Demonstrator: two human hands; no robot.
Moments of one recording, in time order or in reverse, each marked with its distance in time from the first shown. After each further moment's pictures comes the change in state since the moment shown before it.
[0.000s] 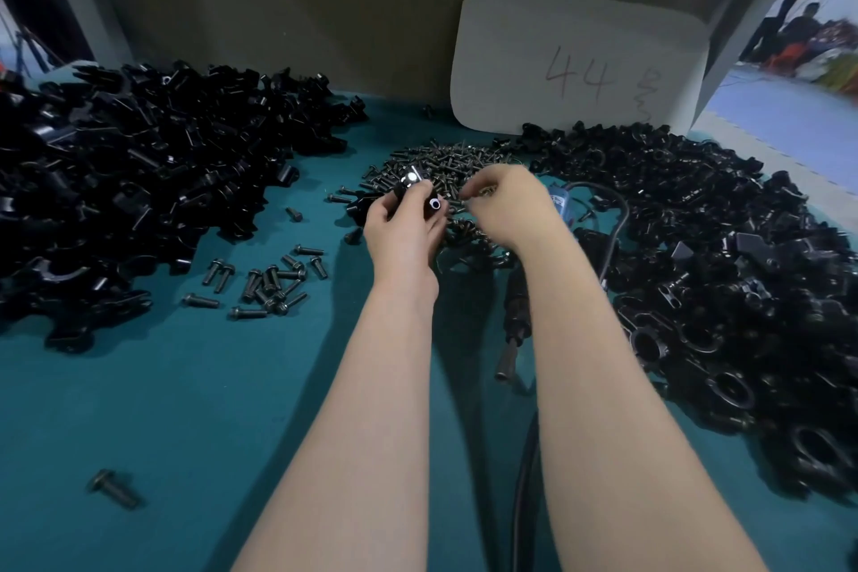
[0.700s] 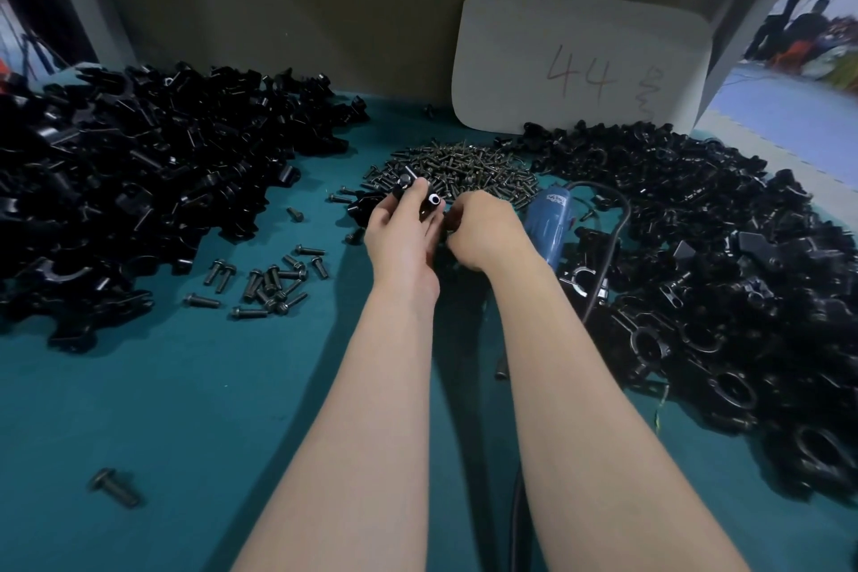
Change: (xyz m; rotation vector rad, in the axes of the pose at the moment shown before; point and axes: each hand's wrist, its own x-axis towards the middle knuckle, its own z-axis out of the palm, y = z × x) left_hand 0.006 -0.005 -0.003 -0.104 -0.016 -0.019; right_hand -0.002 -0.002 0.027 -0.277 -0.090 -0.003
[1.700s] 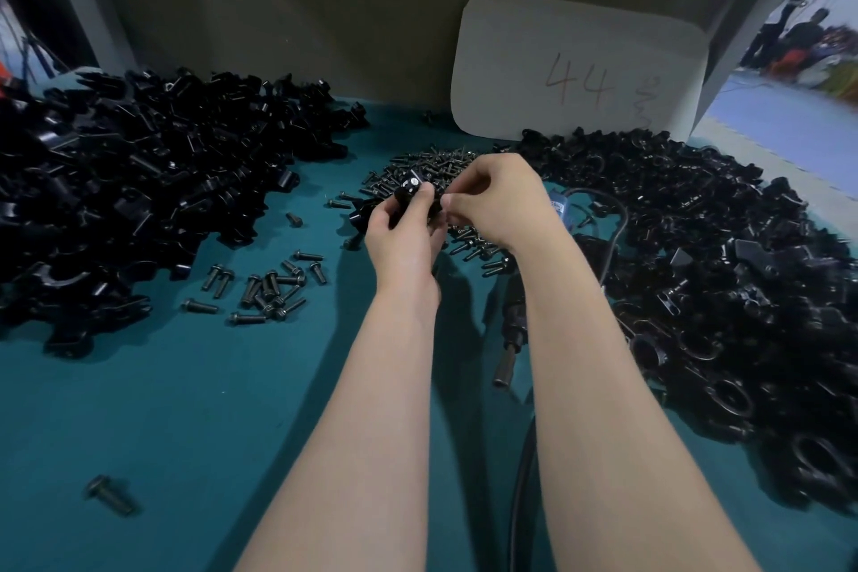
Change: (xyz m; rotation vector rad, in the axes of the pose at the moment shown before) left_hand -0.004 -0.002 0.002 0.121 0.020 0.058; right_hand -0.010 0.000 -0.033 0.394 0.145 -0.133
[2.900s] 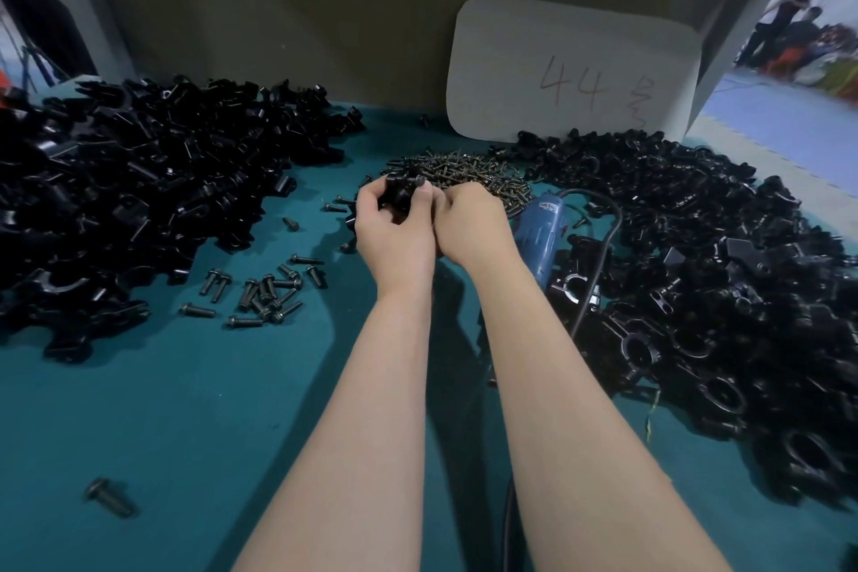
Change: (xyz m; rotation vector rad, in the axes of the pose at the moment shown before) left_hand 0.002 -0.004 -0.002 0.297 0.046 0.364; right_hand -0.001 -0.002 0.030 -0.129 -0.010 0.083
